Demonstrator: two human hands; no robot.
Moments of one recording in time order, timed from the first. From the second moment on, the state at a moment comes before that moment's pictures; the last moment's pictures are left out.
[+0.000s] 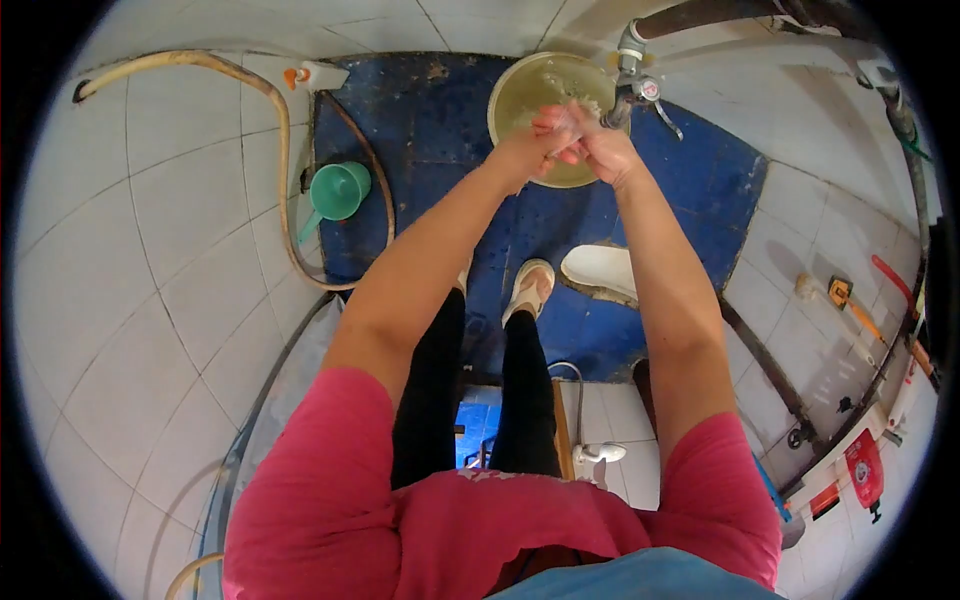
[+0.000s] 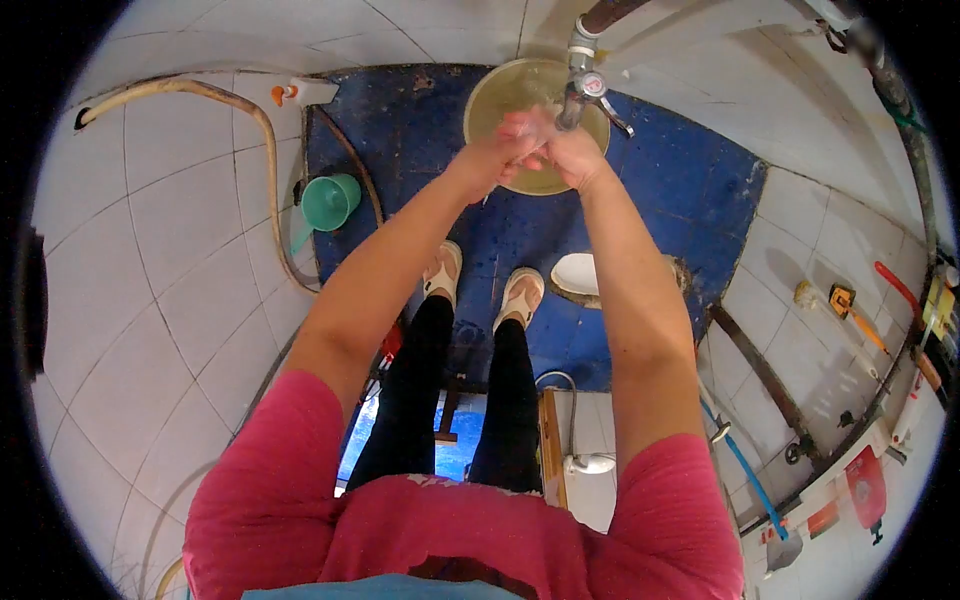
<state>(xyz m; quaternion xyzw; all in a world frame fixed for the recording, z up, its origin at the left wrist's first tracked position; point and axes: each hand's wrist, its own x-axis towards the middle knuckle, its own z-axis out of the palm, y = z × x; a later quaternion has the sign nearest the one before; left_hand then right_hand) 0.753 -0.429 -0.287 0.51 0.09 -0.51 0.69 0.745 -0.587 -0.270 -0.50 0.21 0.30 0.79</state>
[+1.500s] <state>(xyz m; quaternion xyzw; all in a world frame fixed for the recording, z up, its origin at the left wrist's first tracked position) 0.794 -0.430 -0.293 0.51 -0.01 -0.55 0.66 0.728 -0.616 -0.234 -0.46 0.27 0.10 0.84</state>
